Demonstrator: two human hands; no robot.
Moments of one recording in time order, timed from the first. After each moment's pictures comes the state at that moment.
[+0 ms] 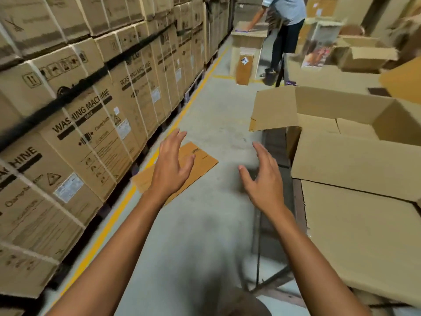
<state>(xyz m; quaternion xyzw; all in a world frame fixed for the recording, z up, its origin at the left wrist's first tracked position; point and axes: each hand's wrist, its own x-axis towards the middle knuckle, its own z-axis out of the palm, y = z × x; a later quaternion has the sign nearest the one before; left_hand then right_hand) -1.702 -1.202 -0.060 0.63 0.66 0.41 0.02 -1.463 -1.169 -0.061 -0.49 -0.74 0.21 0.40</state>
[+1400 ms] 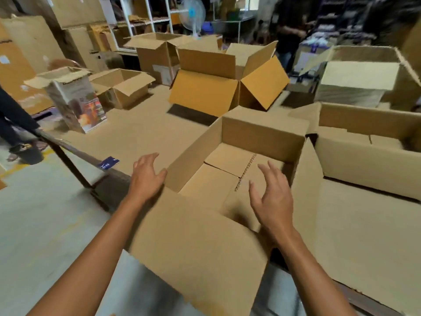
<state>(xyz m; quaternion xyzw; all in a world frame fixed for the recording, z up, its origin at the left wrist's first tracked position) -1.479 -0.483 -0.060 0.90 0.31 0.20 0.22 -1.382 -0.793 -0.058 -0.87 -0.24 -0.14 0.40</state>
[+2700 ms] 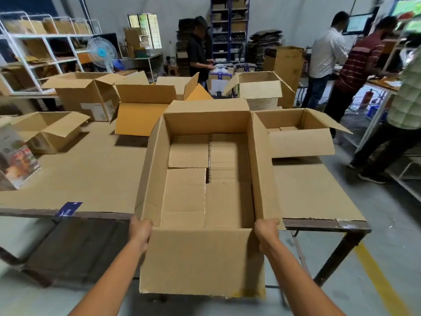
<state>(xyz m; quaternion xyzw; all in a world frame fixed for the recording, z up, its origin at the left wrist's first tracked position) -1.532 -0.455 -0.146 0.66 0.39 0.09 0.63 -1.507 -0.793 -0.116 -0.75 0.33 0.10 0.56</state>
